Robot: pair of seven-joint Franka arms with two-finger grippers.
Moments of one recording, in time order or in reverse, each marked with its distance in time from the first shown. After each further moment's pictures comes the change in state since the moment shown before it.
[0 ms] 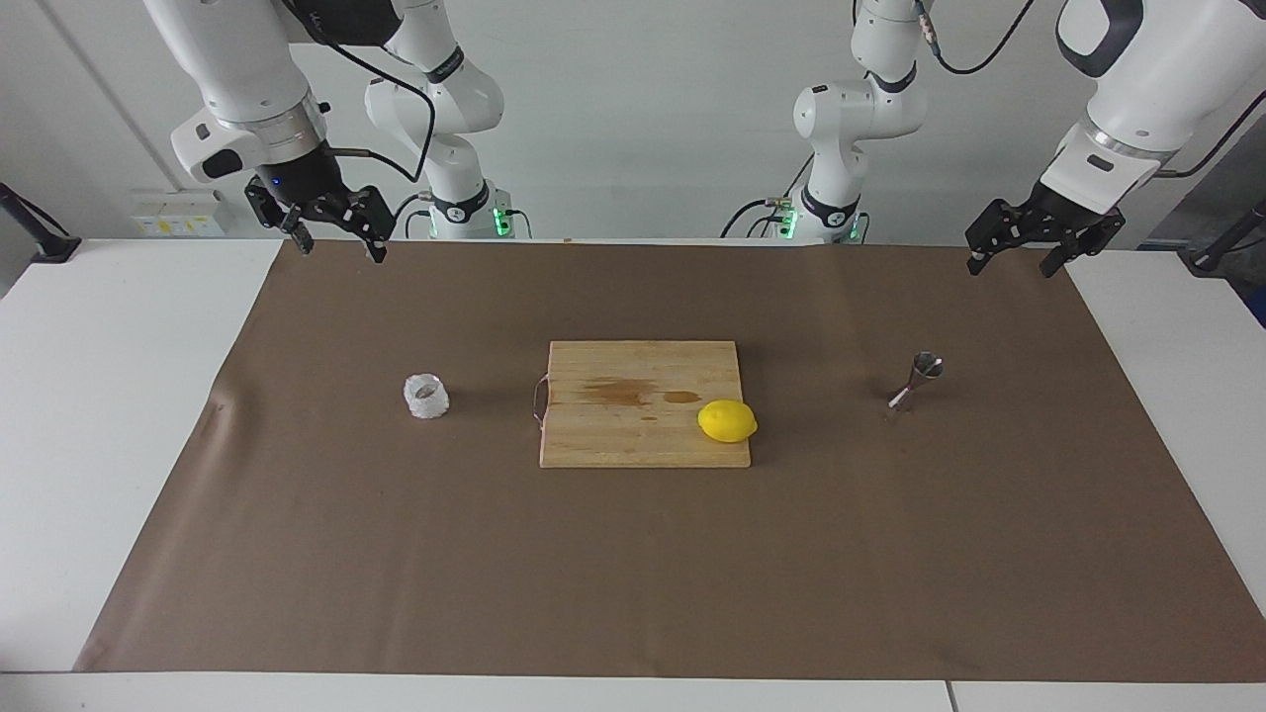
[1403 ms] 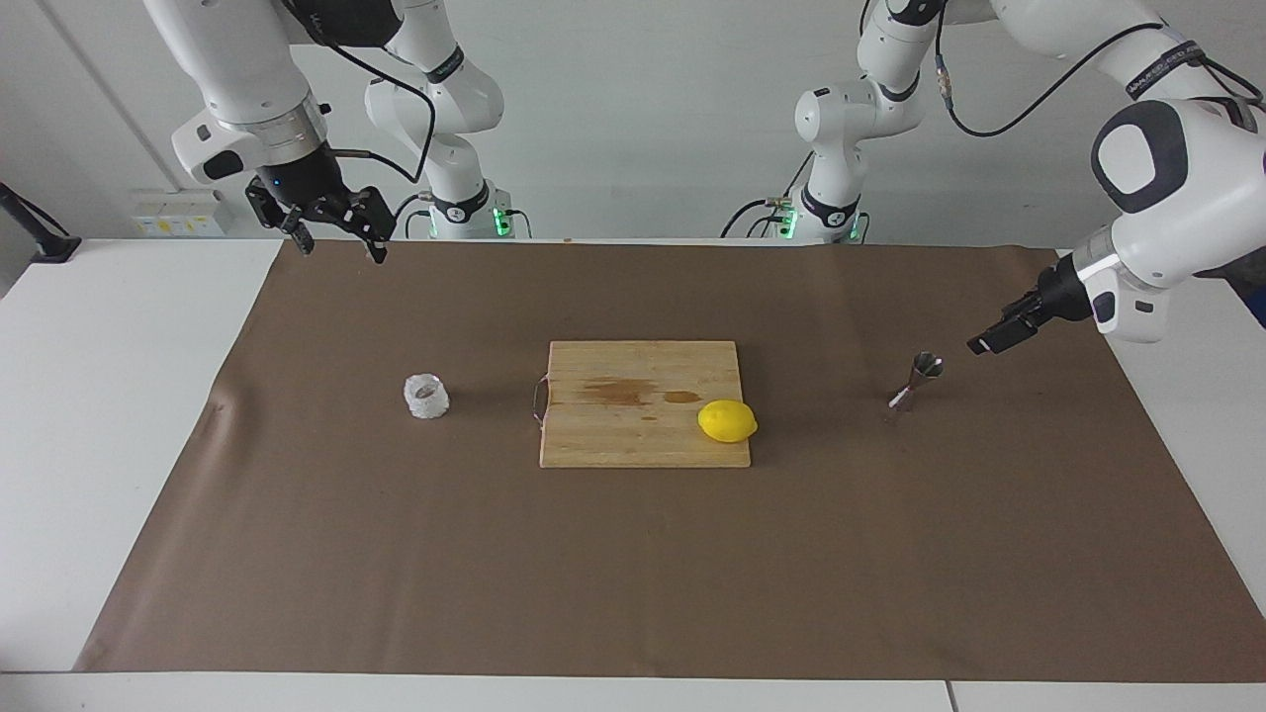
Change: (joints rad) left arm 0.139 0.231 0.006 -0.005 -0.189 -0.014 -0.613; right arm 0.000 0.000 0.000 -0.003 0.000 0.000 0.000
